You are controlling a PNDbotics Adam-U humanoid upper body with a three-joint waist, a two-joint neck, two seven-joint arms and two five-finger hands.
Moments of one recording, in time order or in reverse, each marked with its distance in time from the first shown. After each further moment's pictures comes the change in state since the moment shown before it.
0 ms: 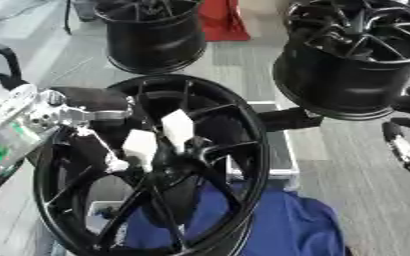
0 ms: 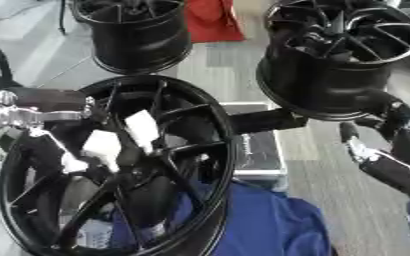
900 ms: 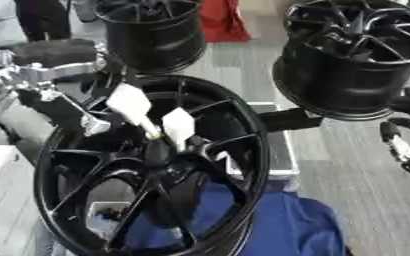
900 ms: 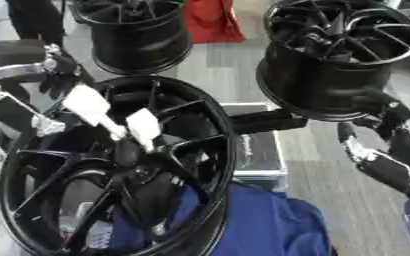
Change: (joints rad) left arm 0.056 0.100 0.253 -0.122 0.109 0.058 0.150; right arm 0.004 0.000 -0.001 0.000 0.000 0.000 -0.004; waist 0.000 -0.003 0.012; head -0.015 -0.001
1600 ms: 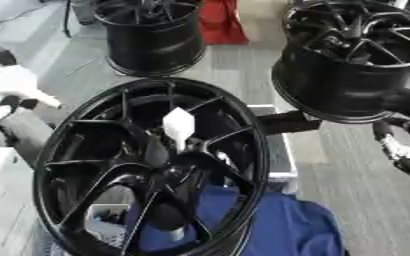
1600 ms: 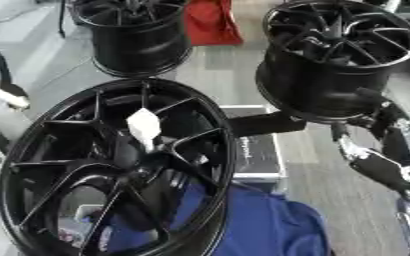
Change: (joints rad) left arm 0.346 -0.042 0.353 0.244 -0.191 0.127 0.239; right arm 0.008 0.000 -0.013 0.000 0.007 0.000 -0.015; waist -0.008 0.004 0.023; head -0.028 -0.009
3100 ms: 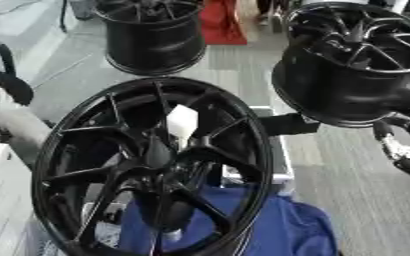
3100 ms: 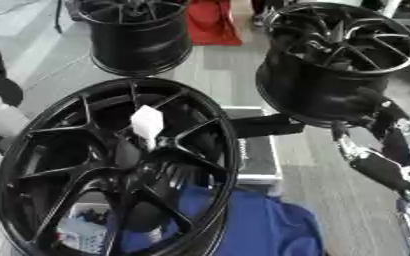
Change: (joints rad) left arm 0.036 -0.540 0.094 -0.136 0.393 -0.132 0.518; right arm -0.009 0.005 -0.005 0.000 0.000 0.001 -0.005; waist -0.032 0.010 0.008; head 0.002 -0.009
